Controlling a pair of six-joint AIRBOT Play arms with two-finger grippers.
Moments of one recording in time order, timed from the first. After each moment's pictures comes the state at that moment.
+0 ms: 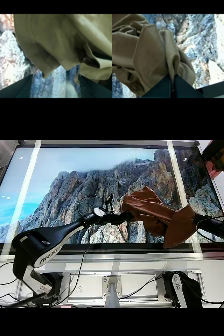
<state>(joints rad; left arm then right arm) -0.69 -1.77 1.15 0.22 -0.47 -1.19 -0.50 -0.61 0.73 -1.32 1.06 1.42</state>
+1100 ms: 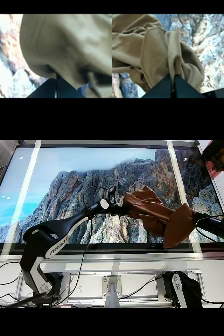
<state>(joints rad) -0.64 -1.87 1.41 0.65 -0.53 -1.50 -0.50 -0.61 0.74 -1.22 1.07 1.42</state>
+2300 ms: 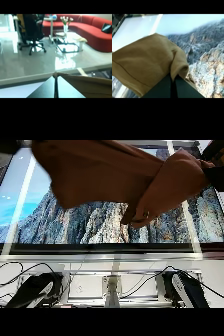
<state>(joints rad) -0.26 -0.72 1.43 1.50 -0.62 -1.50 -0.35 -0.75 1.44 -0.79 1.36 1.29</state>
